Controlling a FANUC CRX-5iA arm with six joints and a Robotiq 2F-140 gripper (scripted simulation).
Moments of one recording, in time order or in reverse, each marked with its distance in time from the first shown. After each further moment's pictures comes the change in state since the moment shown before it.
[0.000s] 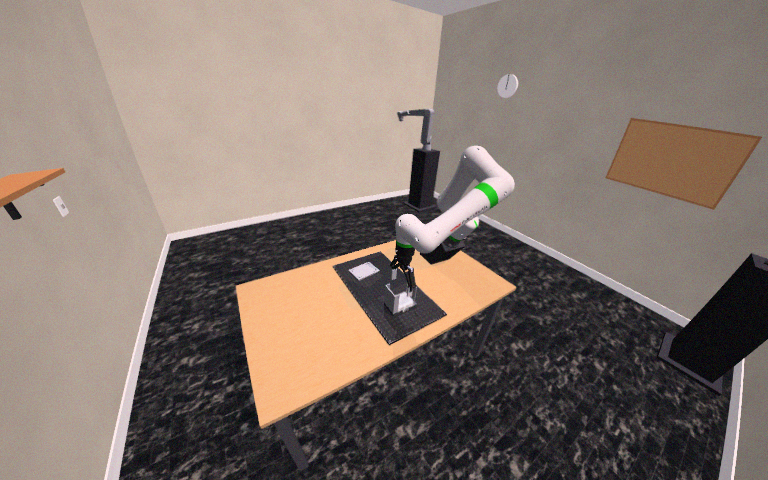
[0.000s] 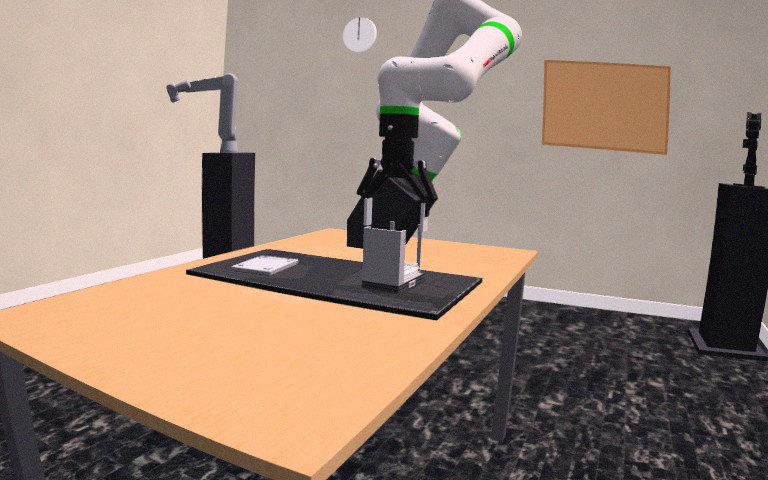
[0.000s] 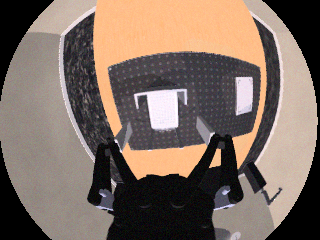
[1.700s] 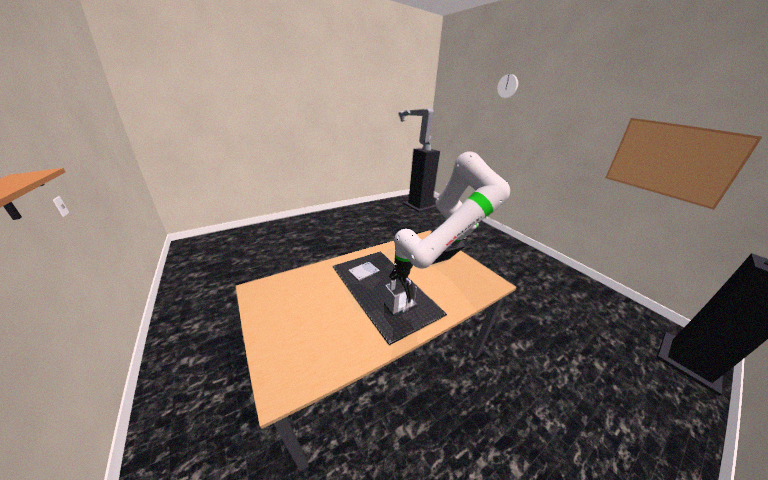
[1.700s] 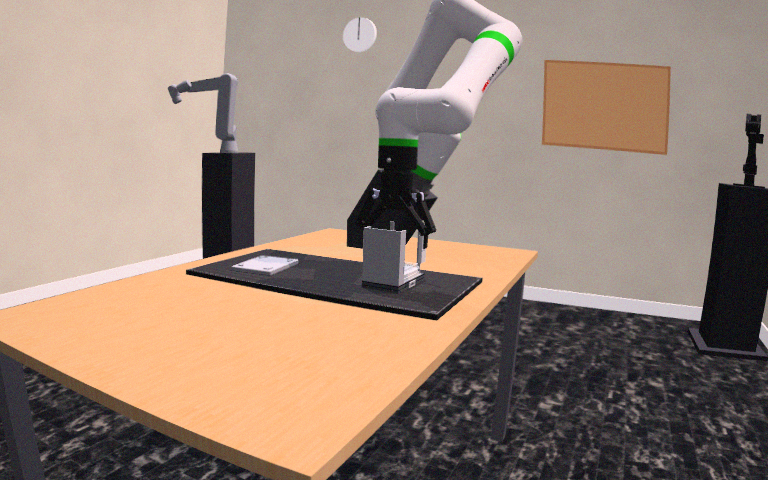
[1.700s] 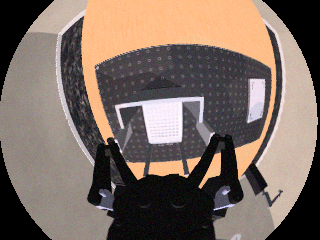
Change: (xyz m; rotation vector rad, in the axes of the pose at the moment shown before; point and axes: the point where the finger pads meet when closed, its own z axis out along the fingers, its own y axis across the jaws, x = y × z) arm 0.000 0.000 0.075 0.000 0.000 0.000
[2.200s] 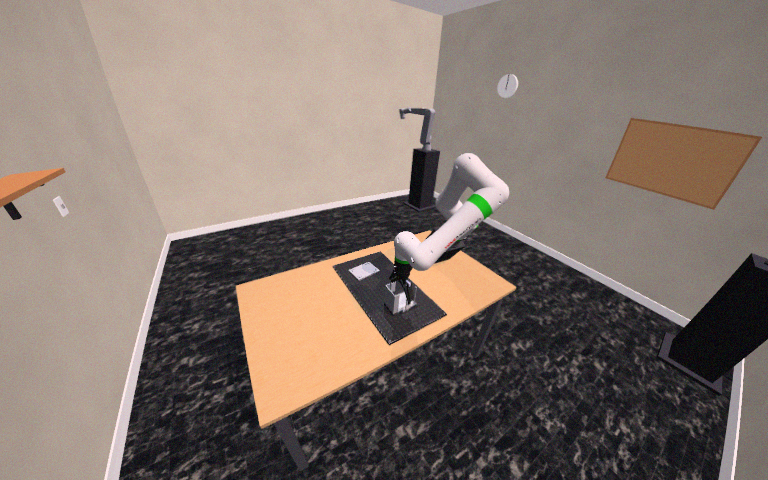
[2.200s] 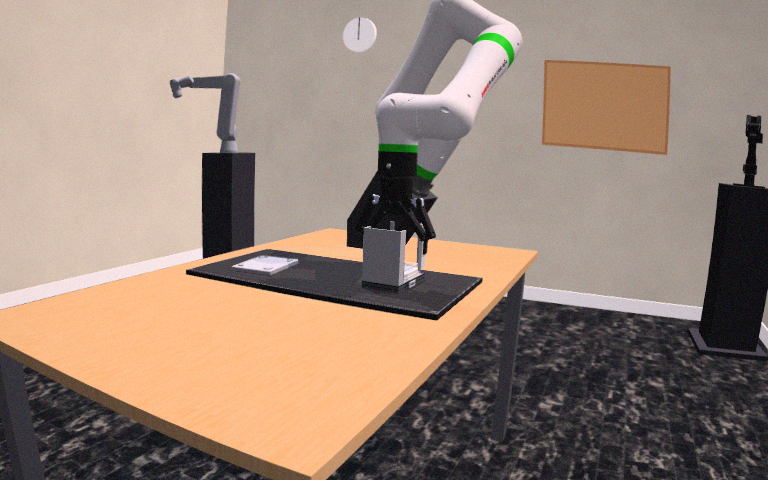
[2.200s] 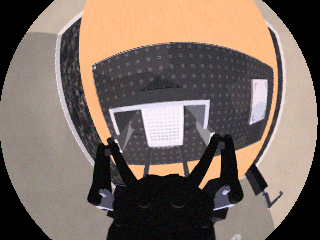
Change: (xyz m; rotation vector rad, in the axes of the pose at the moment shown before) arm 0.000 0.000 0.013 0.000 0.000 0.000
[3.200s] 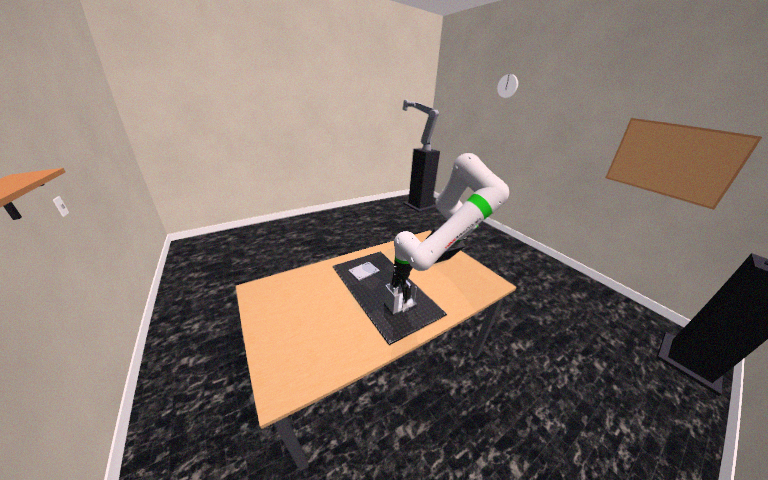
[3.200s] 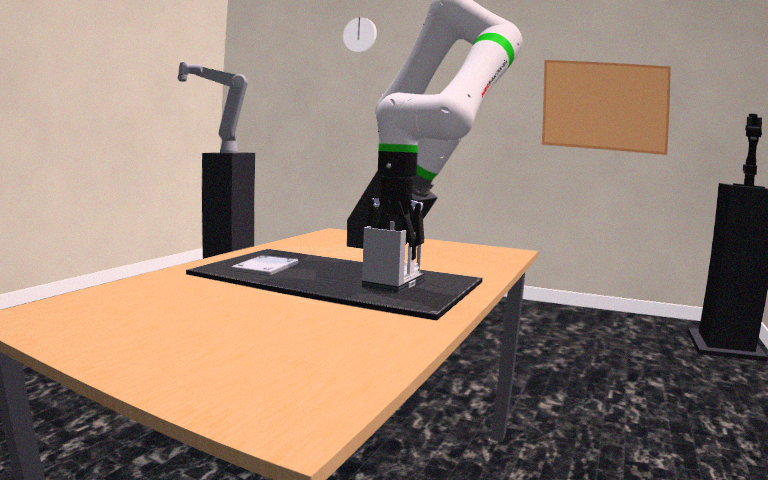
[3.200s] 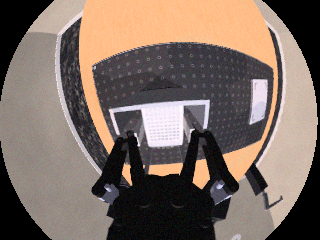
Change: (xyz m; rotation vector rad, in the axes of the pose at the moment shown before) arm 0.000 0.000 0.000 0.000 0.000 0.000
